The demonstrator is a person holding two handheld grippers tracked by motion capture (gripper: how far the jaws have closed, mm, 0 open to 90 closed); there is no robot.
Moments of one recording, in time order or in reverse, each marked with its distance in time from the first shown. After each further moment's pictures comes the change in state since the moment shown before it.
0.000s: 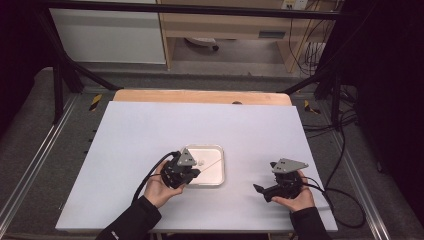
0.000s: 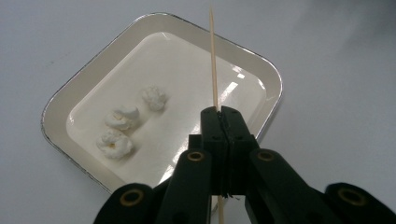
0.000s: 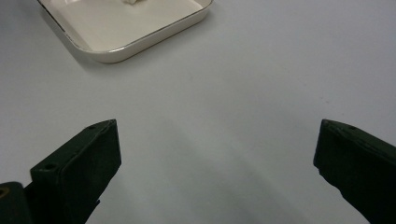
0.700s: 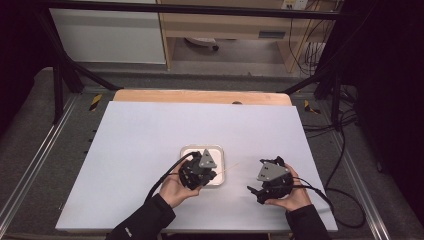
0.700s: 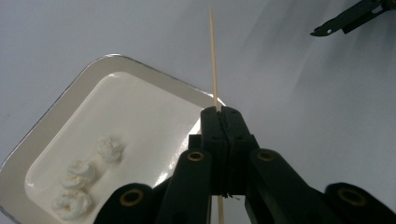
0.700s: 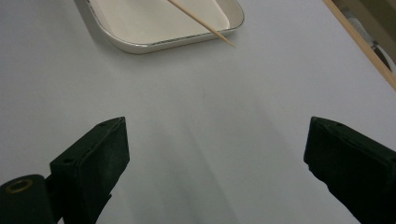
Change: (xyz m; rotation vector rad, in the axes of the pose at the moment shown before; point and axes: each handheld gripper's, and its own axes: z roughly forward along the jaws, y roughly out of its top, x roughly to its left) left arm -0.033 0.041 0.013 0.042 -0.040 0.107; right arm 0.027 0.028 0.004 0.070 -0.062 -0.355
